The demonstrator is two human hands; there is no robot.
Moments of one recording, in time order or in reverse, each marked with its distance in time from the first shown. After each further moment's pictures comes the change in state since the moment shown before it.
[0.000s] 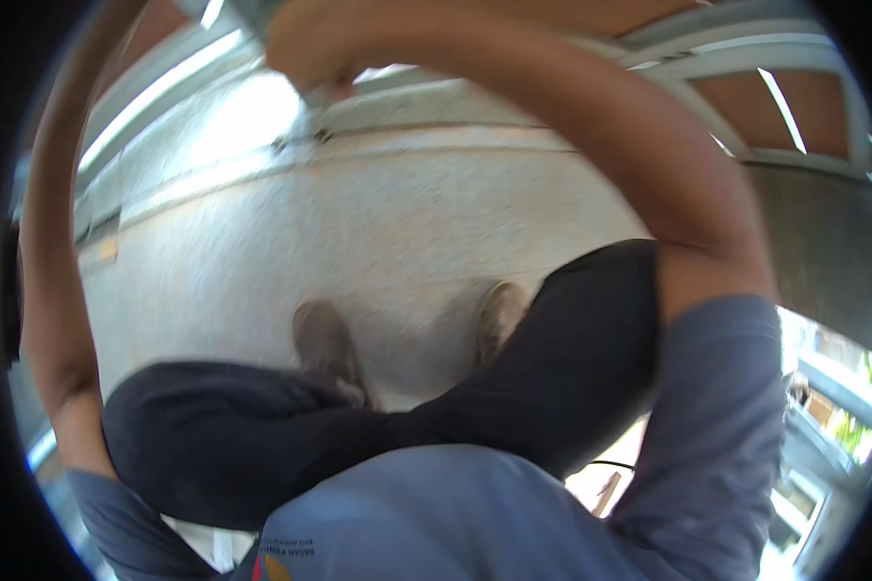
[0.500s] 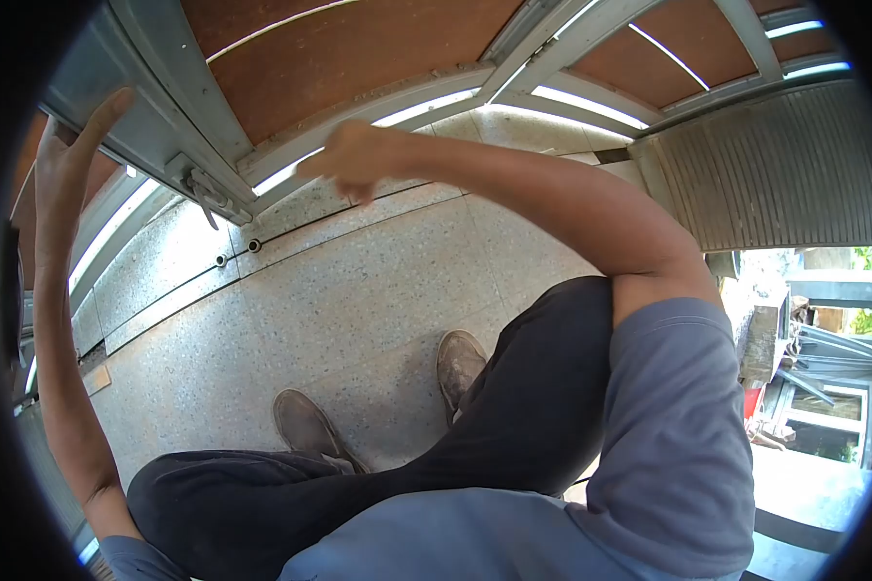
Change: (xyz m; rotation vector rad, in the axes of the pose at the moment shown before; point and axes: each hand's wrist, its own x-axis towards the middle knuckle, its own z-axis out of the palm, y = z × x) left_hand 0.015 -0.061 -0.008 0.272 0.025 -0.088; right_hand -0.069 0.127 0.000 0.442 0.031 0.343
